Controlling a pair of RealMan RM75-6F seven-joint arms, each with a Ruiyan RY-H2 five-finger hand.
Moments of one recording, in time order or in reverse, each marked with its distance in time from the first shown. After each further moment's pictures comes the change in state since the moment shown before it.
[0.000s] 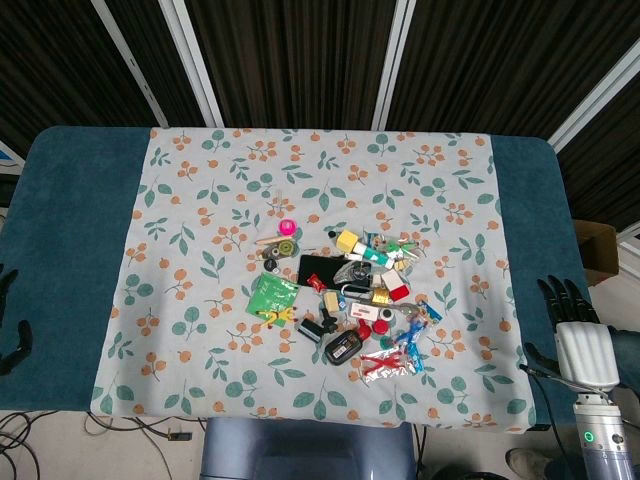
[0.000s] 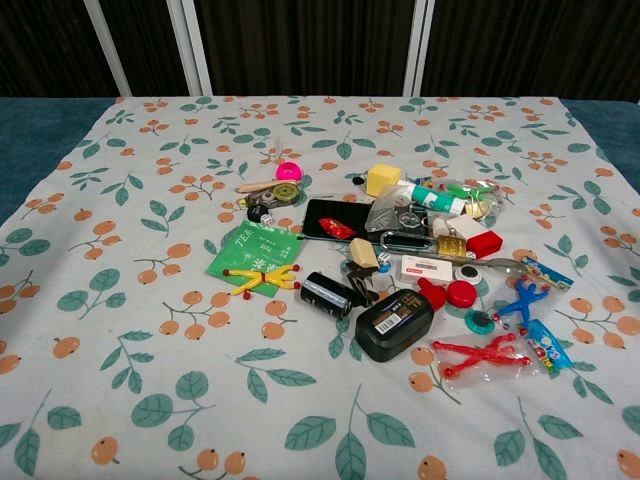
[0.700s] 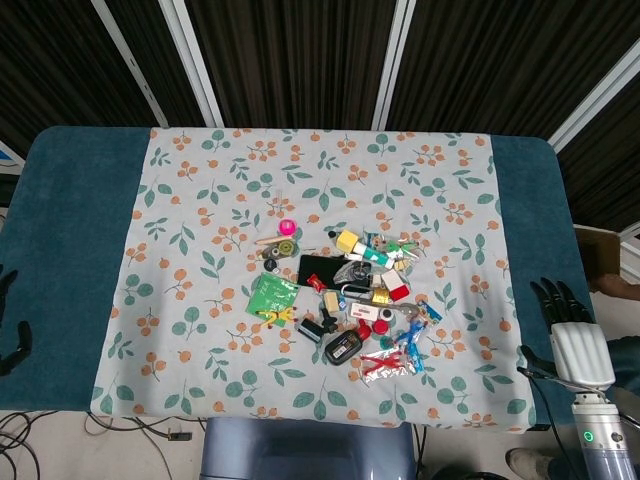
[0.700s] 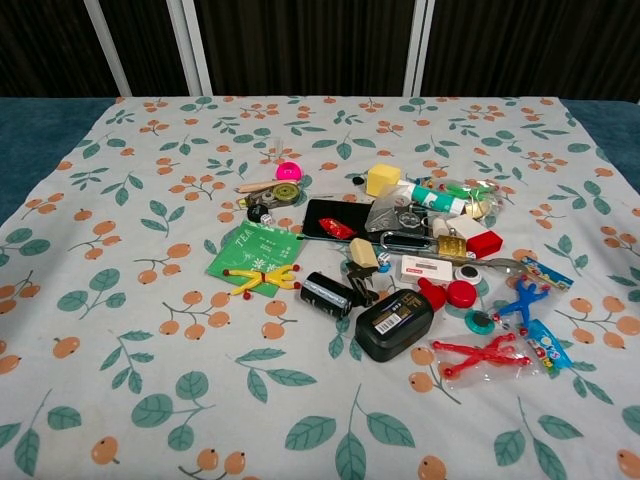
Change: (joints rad) left arm 0.001 0.001 0.000 -0.002 -0.002 -0.001 -0.003; right arm 0.010 0.016 -0.014 0.005 -0.016 -0.033 0.044
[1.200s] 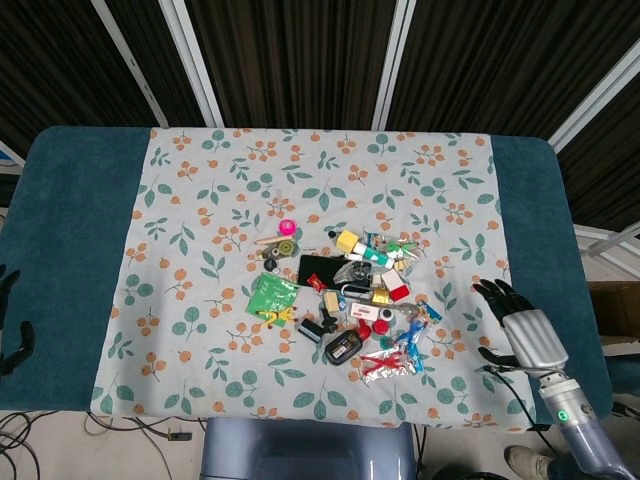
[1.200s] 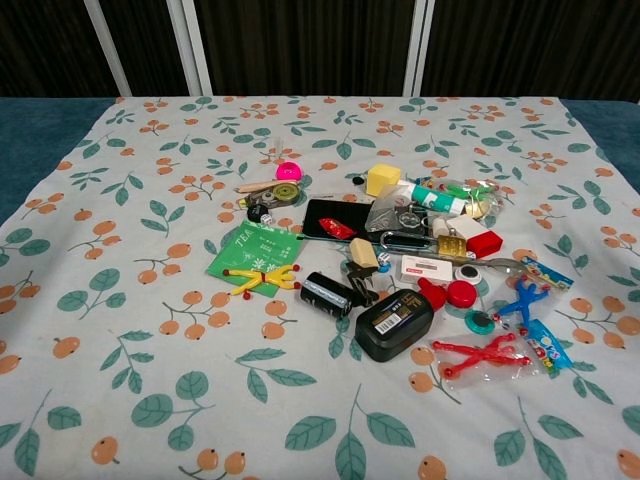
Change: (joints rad) left arm -0.003 0.003 -0.003 -0.010 -0.013 -0.012 -0.008; right arm 0.160 0.013 -0.040 0.038 -0.127 -0.200 0.228
